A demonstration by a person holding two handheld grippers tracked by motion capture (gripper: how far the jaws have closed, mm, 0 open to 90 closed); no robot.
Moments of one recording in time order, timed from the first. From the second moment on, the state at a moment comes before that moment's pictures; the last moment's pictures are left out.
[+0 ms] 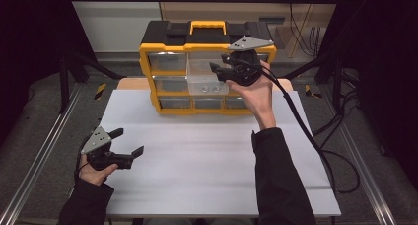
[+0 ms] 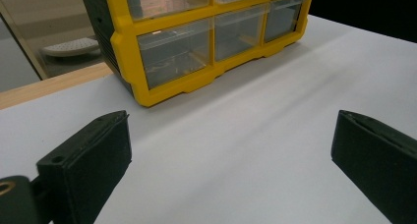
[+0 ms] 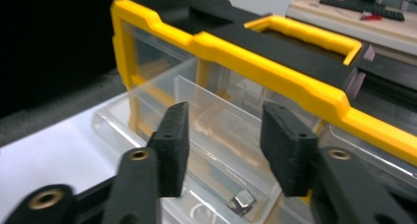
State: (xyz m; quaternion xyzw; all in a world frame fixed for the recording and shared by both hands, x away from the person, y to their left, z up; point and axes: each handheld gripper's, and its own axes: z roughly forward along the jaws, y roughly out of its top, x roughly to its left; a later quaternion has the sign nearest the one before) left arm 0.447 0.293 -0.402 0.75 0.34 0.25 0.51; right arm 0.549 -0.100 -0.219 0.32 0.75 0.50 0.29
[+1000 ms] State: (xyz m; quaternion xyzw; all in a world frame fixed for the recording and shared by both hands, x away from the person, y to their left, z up) left arm 0.446 0.292 -0.402 0.75 0.34 0.25 0.51; right arm 0.491 -0.140 -0.256 0.33 0.72 0.55 0.28
